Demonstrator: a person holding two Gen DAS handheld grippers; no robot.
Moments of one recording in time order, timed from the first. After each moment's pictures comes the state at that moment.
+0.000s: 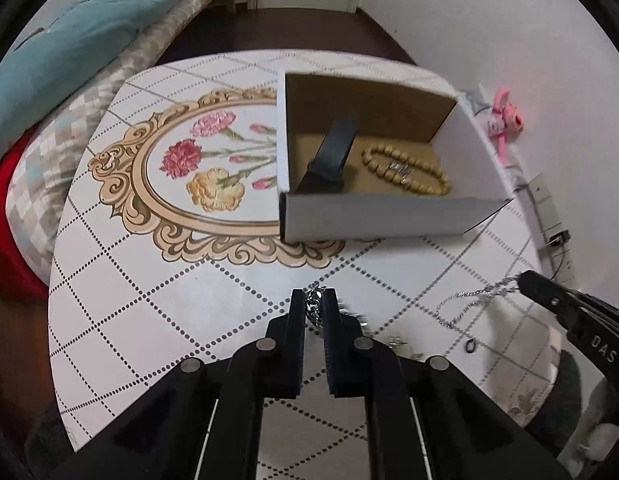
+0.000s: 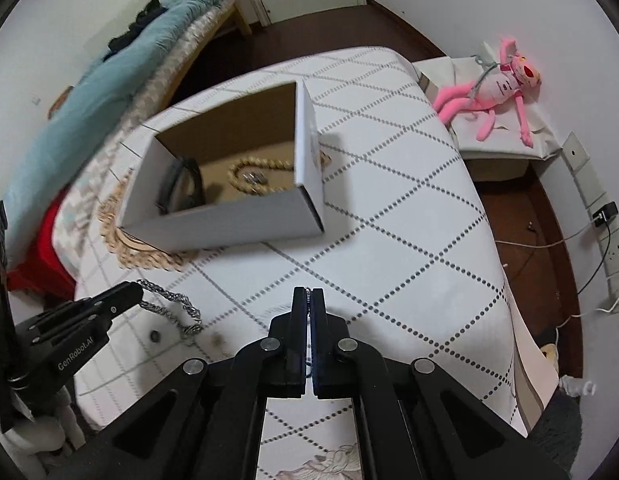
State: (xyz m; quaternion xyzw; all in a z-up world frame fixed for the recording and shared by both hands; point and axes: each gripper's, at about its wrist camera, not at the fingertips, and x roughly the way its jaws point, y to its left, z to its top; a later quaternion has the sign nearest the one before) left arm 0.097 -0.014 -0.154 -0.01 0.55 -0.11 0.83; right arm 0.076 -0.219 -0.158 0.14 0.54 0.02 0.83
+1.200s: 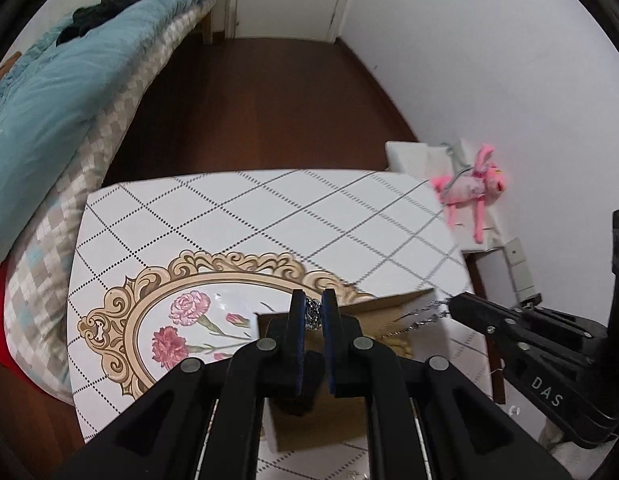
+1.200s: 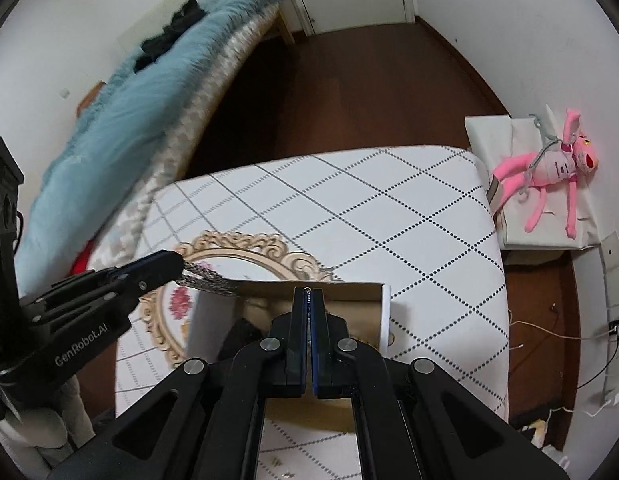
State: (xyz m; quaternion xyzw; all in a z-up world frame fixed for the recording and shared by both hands) left arm 0.254 -0.031 -0.082 -0.03 0.53 -0.15 0.84; right arm 0.241 -0.196 -0.093 0.11 0.53 0.08 0.83
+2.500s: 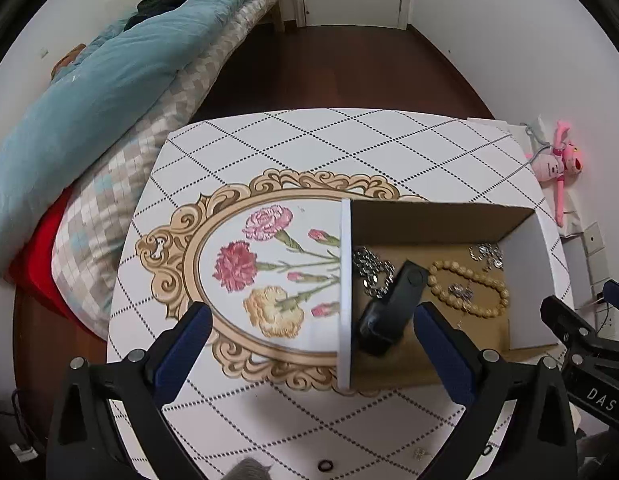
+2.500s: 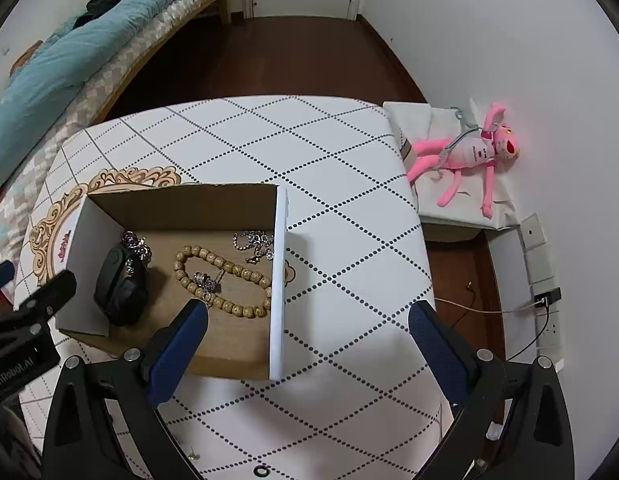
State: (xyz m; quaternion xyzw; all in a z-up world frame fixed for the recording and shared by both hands) left arm 0.187 -0.016 -0.129 0.03 0.53 0.00 0.85; right arm 0.181 -0.203 -0.136 -0.01 0.55 -0.06 0.83
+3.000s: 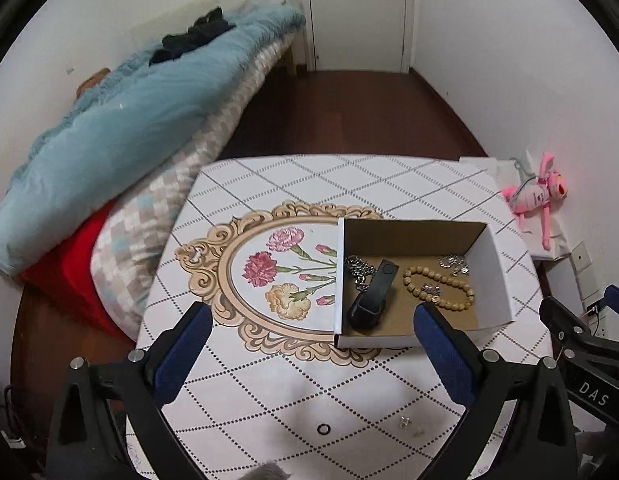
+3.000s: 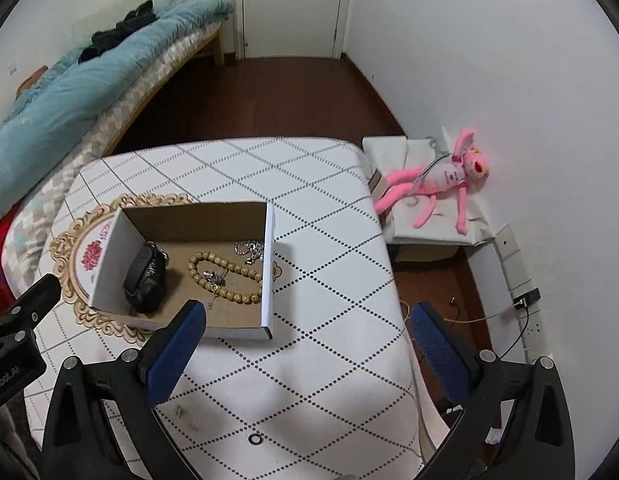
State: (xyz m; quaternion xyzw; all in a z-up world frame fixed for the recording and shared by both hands) left arm 0.122 -0.016 -0.069 0.02 0.45 0.01 0.89; right arm 0.116 -0.205 -0.079 0.00 0.48 -0.08 0.87
